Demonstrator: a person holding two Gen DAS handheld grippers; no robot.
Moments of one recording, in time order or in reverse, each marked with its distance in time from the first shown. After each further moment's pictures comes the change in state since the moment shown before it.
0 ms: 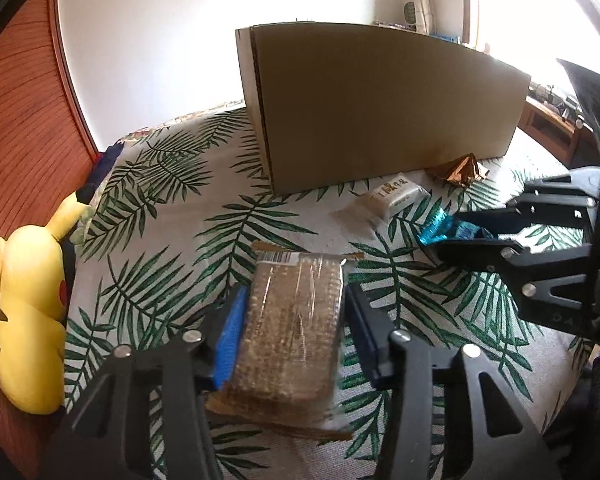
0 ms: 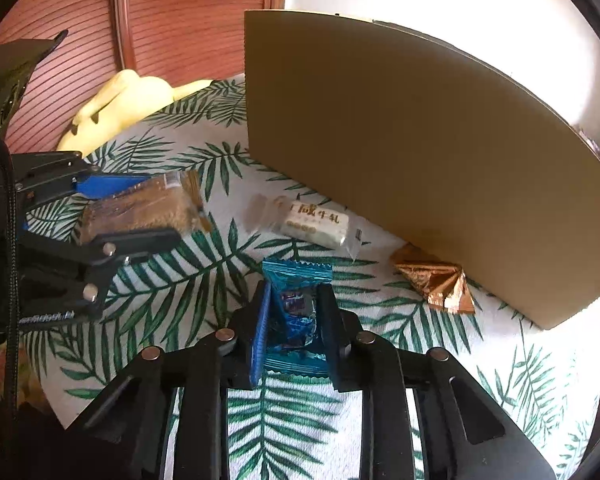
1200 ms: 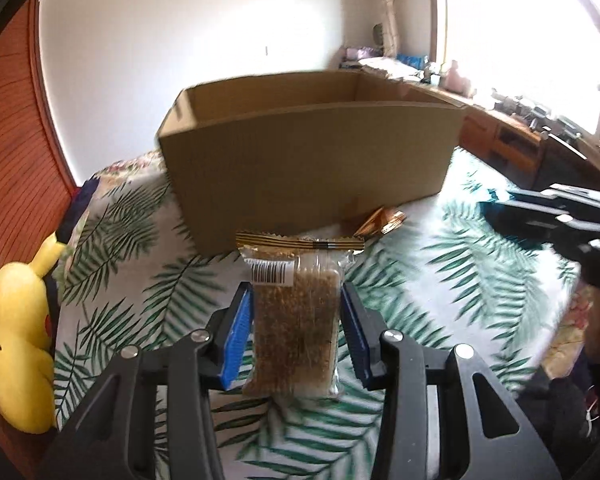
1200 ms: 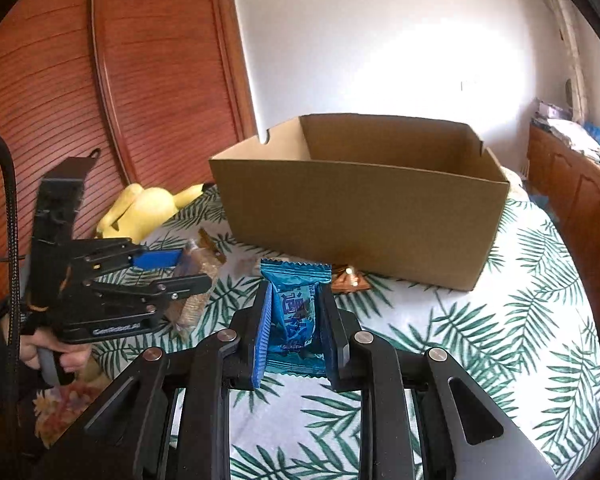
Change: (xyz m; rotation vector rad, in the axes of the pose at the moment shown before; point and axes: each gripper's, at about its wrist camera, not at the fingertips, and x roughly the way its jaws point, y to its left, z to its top) left arm -0.042 -0.059 0.031 0.056 -0.098 -0.086; right arm -0.123 -0.052 -0.048 0.236 -0.307 0.045
